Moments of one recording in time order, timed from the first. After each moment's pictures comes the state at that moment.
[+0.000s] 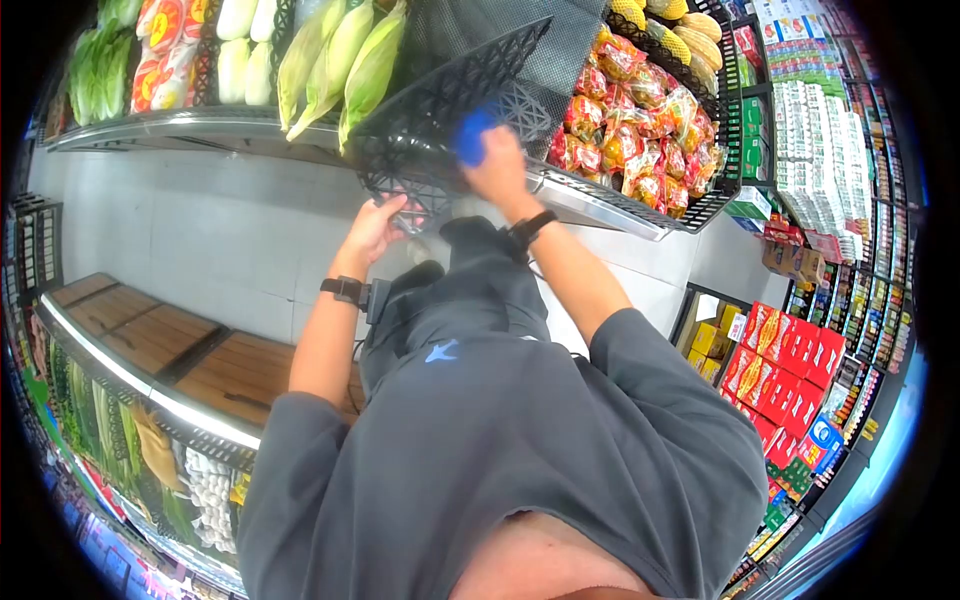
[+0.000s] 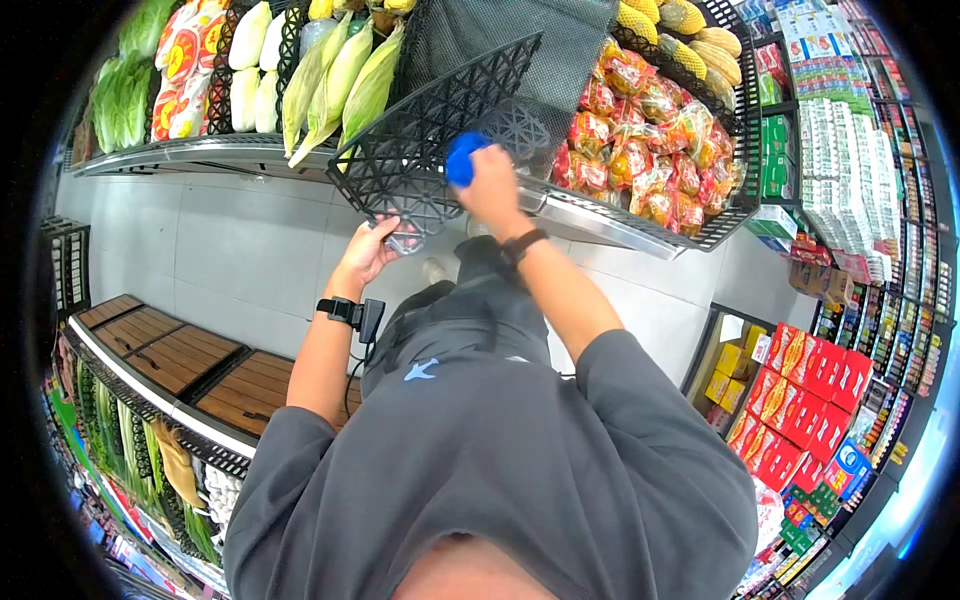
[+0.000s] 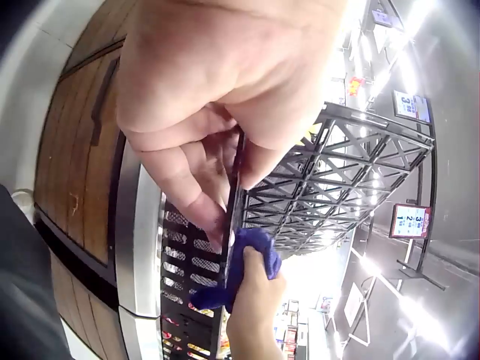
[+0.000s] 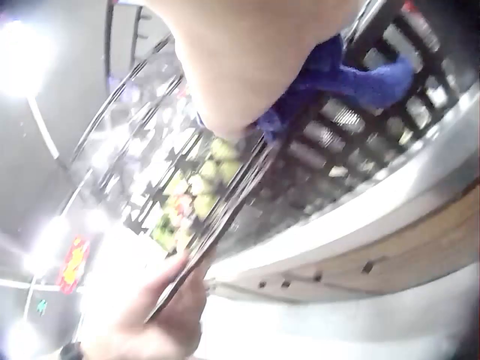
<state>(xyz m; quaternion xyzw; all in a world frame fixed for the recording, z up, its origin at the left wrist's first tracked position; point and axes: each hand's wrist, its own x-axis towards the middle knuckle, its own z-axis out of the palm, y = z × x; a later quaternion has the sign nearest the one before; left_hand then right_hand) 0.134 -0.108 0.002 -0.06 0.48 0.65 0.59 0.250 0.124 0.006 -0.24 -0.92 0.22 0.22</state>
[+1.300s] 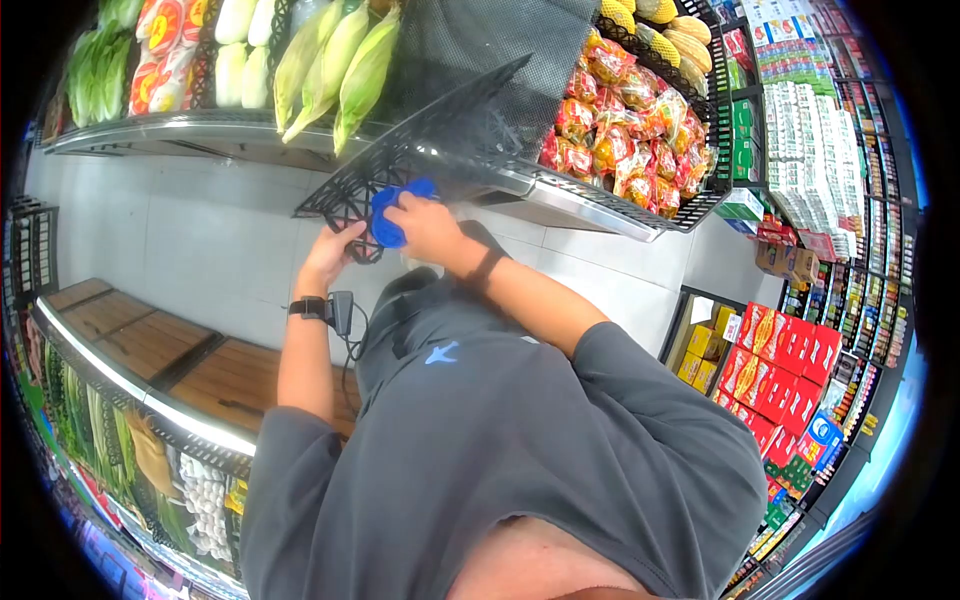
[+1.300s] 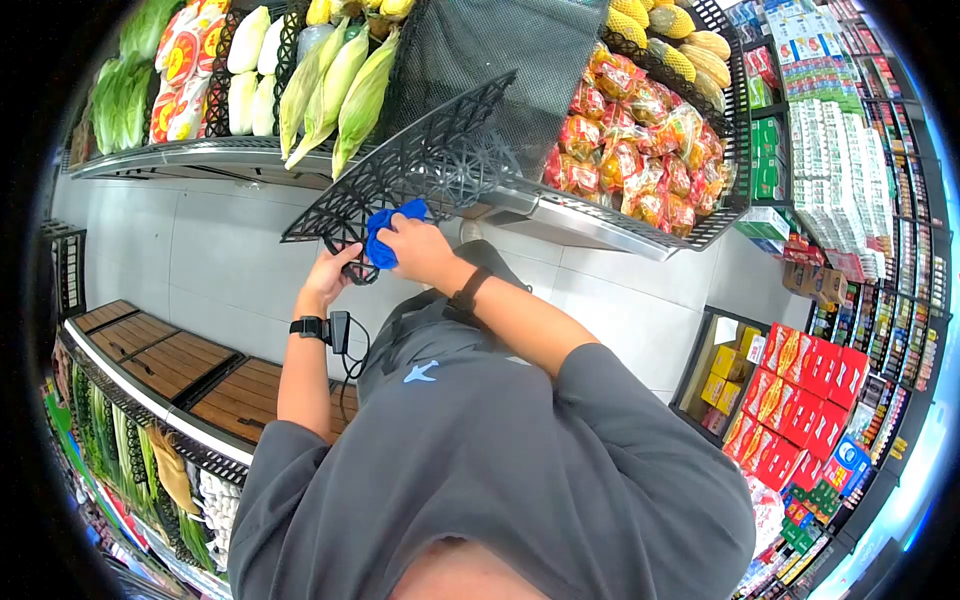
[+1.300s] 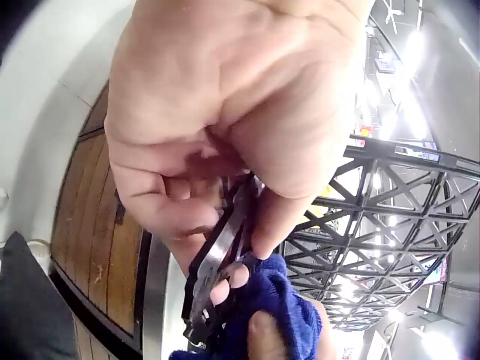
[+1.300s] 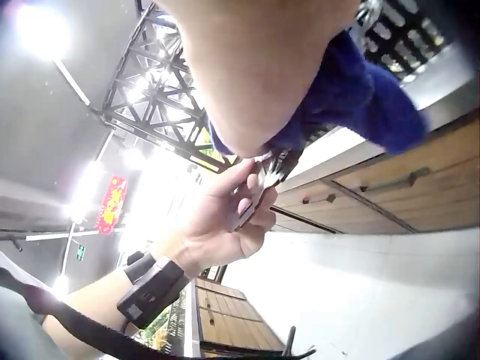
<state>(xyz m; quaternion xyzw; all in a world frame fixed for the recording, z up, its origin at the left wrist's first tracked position) 0.113 -0.178 0.003 -0.01 0.56 0.60 0.57 0.255 0.013 0.032 -0.04 -0.96 0.28 0.07</state>
